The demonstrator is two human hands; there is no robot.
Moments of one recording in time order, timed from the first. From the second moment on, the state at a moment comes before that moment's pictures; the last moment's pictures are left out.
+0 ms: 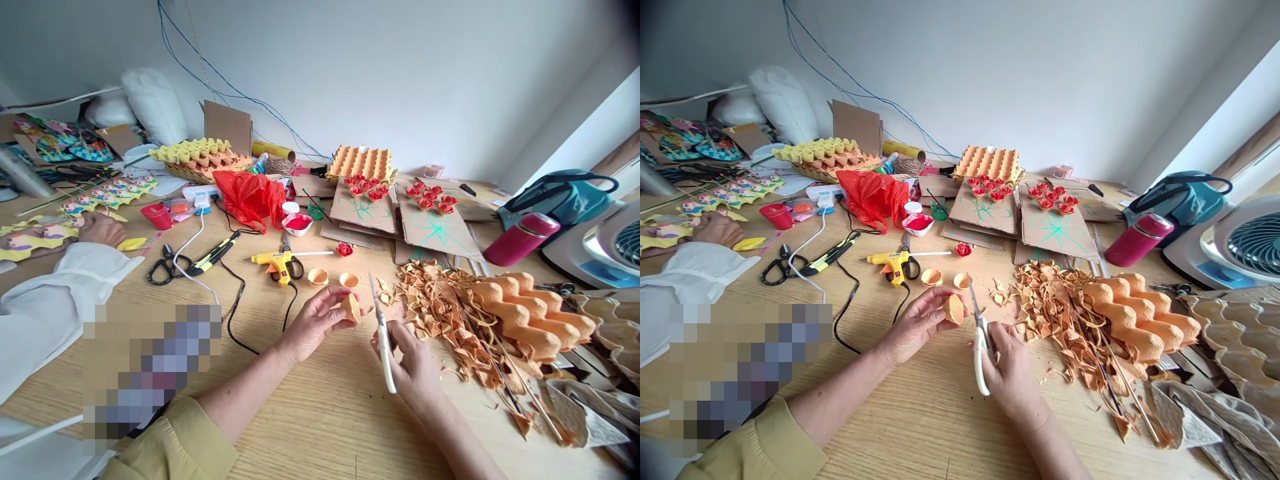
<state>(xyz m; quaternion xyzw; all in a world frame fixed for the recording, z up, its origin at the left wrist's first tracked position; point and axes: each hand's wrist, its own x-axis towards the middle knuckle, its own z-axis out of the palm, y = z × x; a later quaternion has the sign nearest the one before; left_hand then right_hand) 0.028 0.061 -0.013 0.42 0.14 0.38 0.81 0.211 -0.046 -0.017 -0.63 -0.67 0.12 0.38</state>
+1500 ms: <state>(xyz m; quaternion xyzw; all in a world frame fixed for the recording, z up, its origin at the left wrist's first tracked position) 0.033 0.045 -0.012 0.69 0.23 0.35 0.59 0.191 -0.039 -0.013 -0.51 -0.44 0.39 0.63</state>
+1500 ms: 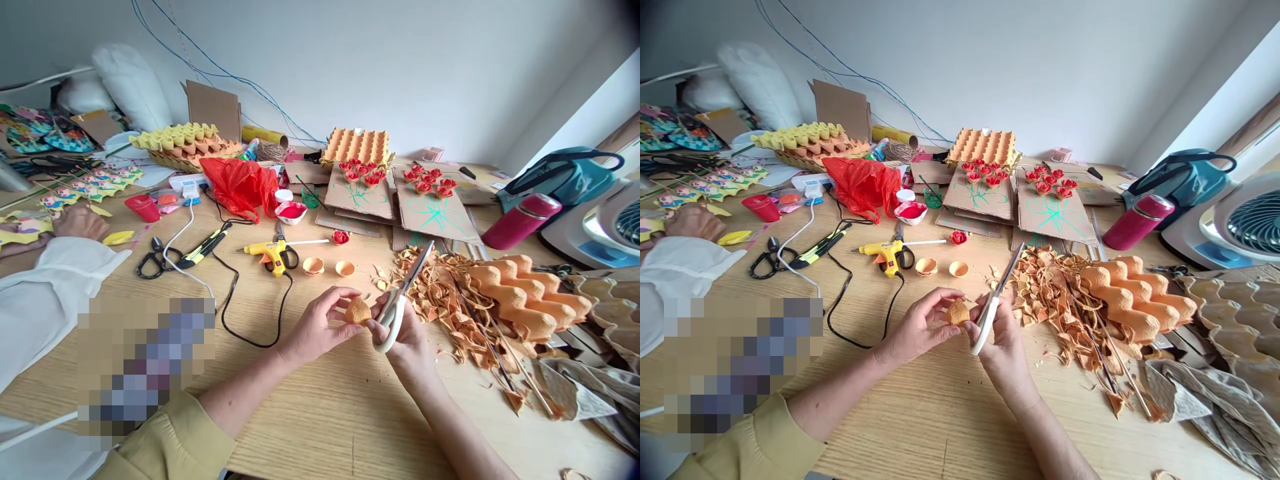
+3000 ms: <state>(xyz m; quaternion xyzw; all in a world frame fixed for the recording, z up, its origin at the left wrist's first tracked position) 0.034 0.054 -0.013 0.44 0.22 0.40 0.77 0.214 -0.044 -0.009 -0.58 -0.75 0.08 0.30</state>
